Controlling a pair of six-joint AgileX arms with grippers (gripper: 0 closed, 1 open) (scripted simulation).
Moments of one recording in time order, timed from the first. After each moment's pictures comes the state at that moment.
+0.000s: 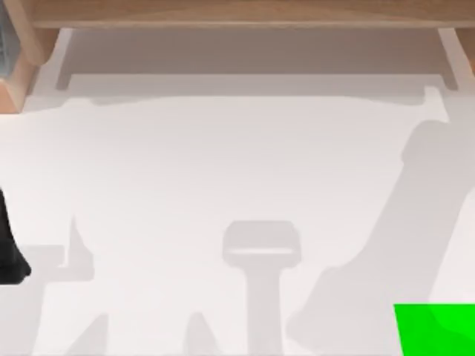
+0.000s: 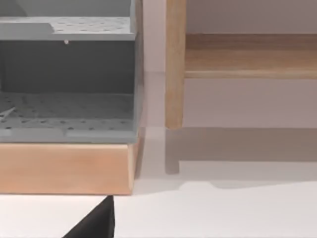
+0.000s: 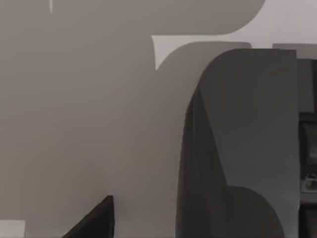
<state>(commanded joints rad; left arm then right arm) 0.00 0.00 0.00 0.00 0.00 0.00 -0.37 2.59 2.32 -1.20 -0.01 -0.16</state>
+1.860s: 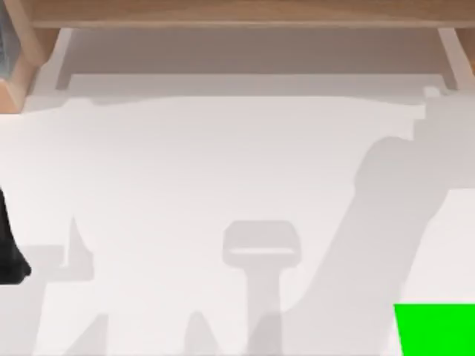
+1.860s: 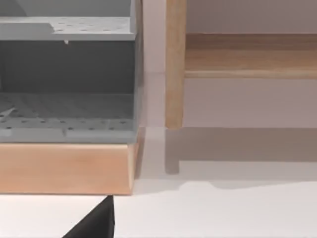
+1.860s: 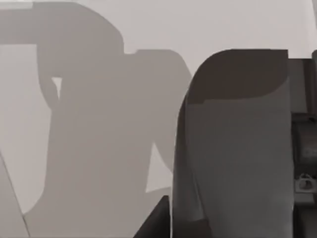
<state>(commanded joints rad) 0.00 0.00 0.00 0.00 0.00 0.00 -0.37 2.39 2.19 -1.17 0.00 -0.11</state>
